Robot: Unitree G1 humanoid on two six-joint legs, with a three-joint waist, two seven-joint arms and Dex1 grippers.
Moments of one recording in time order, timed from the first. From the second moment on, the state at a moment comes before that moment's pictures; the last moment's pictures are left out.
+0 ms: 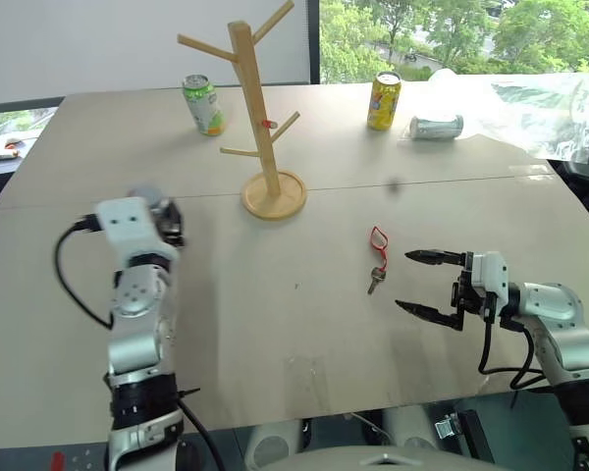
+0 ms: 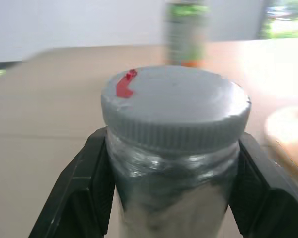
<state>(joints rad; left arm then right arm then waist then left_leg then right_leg) -0.24 0.32 0.44 -0.05 -0.12 0.28 0.11 -0.16 -0.57 0.02 0.01 0.43 -0.13 1.21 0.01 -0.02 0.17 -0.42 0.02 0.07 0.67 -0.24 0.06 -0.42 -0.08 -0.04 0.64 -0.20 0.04</state>
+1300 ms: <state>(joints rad) -0.18 0.24 0.53 -0.12 -0.09 0.26 0.35 -0.21 -0.54 0.02 0.01 0.44 -0.07 1.19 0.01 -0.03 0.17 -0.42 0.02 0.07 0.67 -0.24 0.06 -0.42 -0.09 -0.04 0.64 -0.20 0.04</state>
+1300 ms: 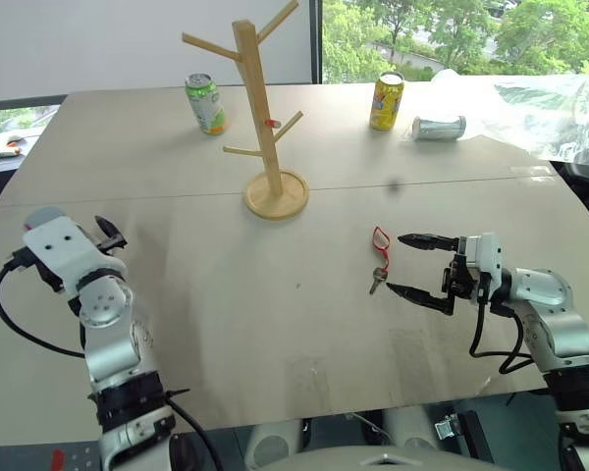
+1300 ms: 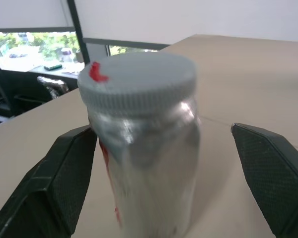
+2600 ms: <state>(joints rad) 0.36 0.47 0.01 -0.30 -0.32 -0.26 -0.85 -0.54 -0.31 0.18 -0.57 0.30 1.56 0.24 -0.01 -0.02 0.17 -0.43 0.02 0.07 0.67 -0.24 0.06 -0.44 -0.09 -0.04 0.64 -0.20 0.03</state>
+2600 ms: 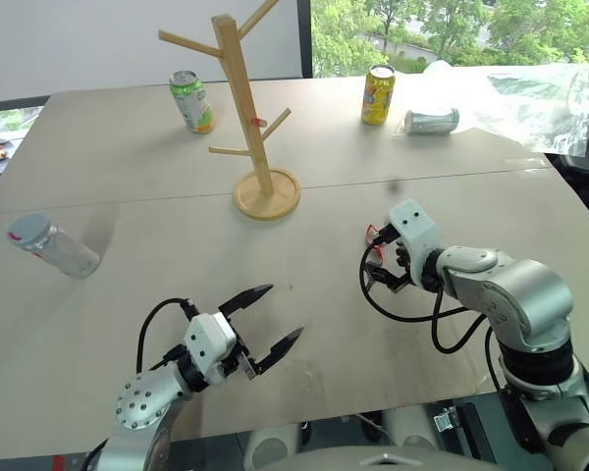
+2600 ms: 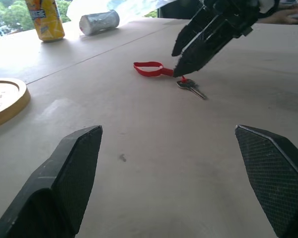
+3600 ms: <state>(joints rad) 0.30 0.44 -0.02 -0.29 -0.28 -0.25 -0.78 -0.53 -0.17 0.09 -0.43 0.30 1.51 0.20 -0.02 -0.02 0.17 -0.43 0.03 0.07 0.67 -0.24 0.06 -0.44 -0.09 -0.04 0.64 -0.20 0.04</state>
